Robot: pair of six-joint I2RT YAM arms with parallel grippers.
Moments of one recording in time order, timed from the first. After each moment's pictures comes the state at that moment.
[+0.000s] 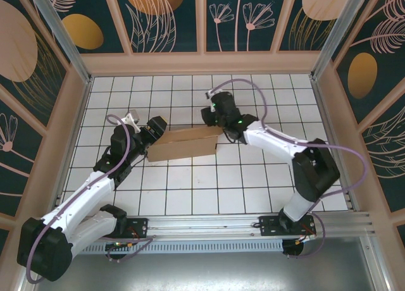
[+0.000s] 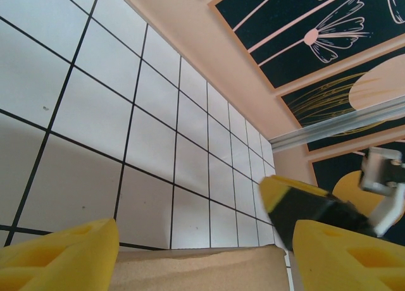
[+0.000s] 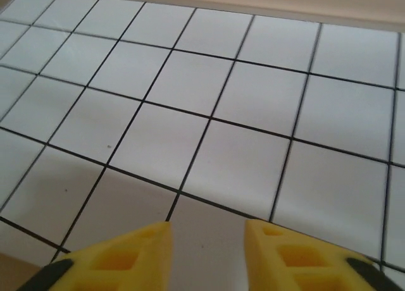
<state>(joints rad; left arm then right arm) -0.42 0.97 0.56 0.09 0.09 -1.03 0.68 1.62 1.19 -0.17 0.13 0.28</state>
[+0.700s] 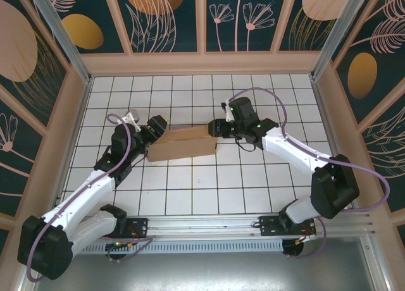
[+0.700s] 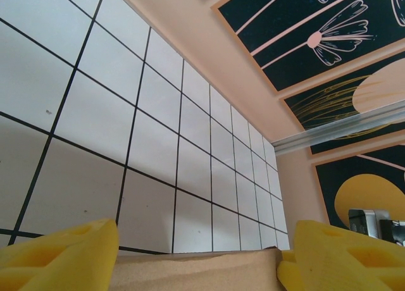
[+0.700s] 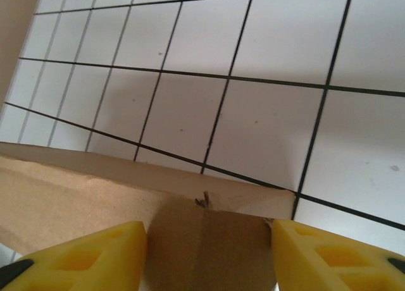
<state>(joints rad) -0.42 0.98 0.56 0.10 0.07 -1.03 0.61 1.46 1.05 -0.34 -0.22 0.50</state>
